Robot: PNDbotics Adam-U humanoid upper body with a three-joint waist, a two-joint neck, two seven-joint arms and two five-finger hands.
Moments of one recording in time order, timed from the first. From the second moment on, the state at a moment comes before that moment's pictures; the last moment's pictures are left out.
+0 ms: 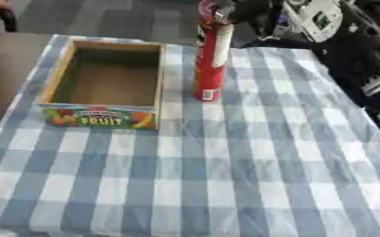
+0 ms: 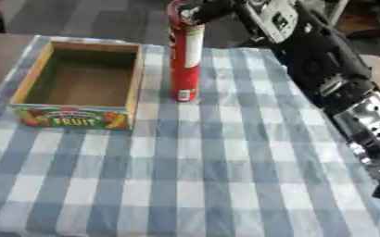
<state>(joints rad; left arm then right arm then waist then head) -0.21 0.21 -0.08 -1.84 -0.06 0.00 -0.16 -0.91 -0.74 0.22 -1.19 0.41 -0.11 0.68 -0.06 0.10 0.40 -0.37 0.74</state>
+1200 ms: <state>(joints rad) -0.21 0.20 -0.08 -1.84 -0.06 0.00 -0.16 -0.89 -0.74 0.23 -1.22 0.34 -0.05 0.66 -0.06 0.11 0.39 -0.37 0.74</state>
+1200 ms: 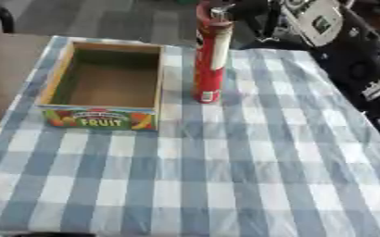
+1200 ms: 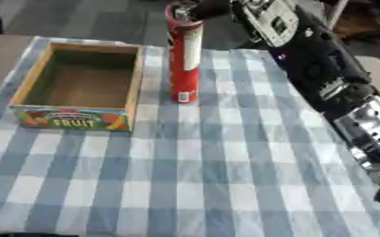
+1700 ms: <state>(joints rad) -0.21 0.20 -0.08 -1.84 -0.06 0.00 -0.16 -0.89 -0.75 0.22 -1.24 0.42 -0.15 0.76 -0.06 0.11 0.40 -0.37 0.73</state>
